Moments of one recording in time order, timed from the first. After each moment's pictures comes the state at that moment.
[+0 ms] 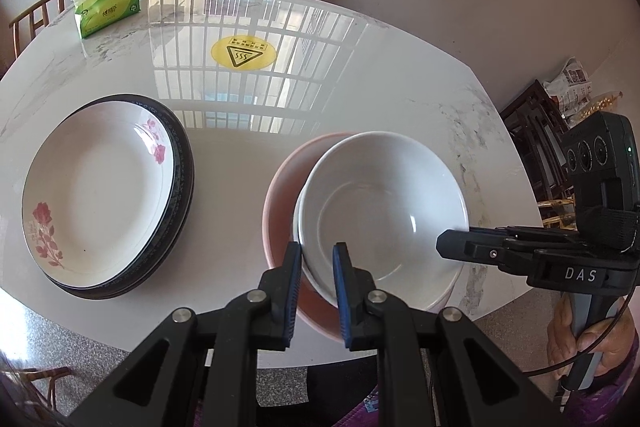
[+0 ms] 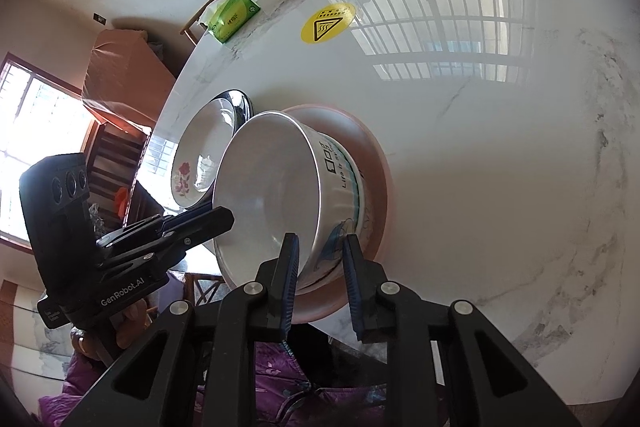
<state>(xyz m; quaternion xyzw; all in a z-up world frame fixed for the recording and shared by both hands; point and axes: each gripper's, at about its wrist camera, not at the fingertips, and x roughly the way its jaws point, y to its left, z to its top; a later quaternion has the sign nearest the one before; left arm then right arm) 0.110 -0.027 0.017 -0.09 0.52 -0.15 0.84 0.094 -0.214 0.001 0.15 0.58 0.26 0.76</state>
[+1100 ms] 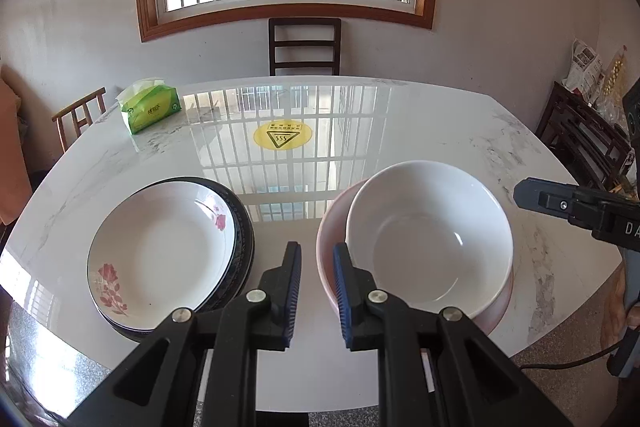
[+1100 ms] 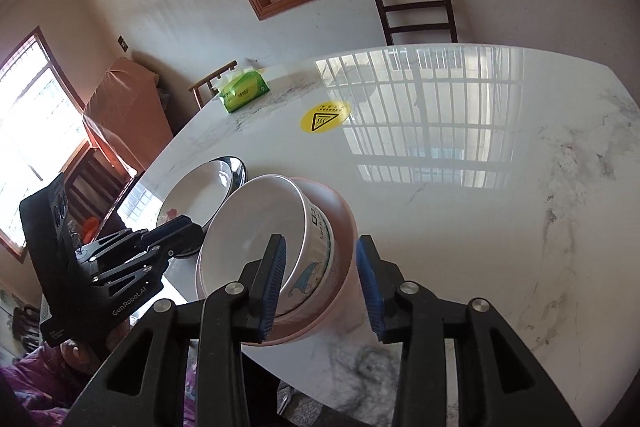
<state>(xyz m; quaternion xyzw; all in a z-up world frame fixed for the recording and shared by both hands) 0.071 -0.028 0.016 0.02 0.36 -0.08 0.93 0.054 -0.235 0.026 0.09 0.39 0.22 0.89</state>
